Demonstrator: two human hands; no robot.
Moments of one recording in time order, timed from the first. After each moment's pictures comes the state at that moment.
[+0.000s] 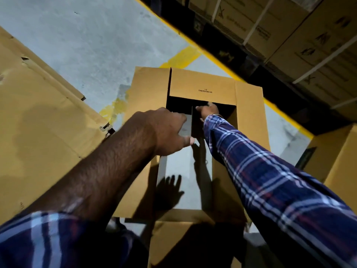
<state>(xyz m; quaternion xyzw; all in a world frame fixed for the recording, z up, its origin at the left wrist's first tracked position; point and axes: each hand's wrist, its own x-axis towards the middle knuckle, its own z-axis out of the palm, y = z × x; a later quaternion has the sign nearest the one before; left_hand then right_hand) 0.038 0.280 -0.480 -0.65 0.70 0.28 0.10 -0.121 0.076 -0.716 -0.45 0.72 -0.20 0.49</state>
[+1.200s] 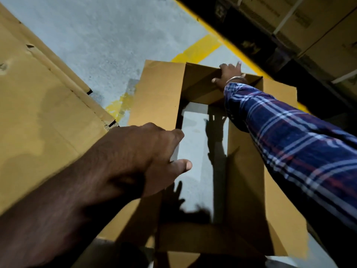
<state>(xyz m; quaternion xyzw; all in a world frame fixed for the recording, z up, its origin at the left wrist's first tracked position) 0.067 0.289 -0.485 -0.66 0.68 0.28 0.14 -0.081 -0.057 -0.698 -0.77 0.62 0.09 0.12</state>
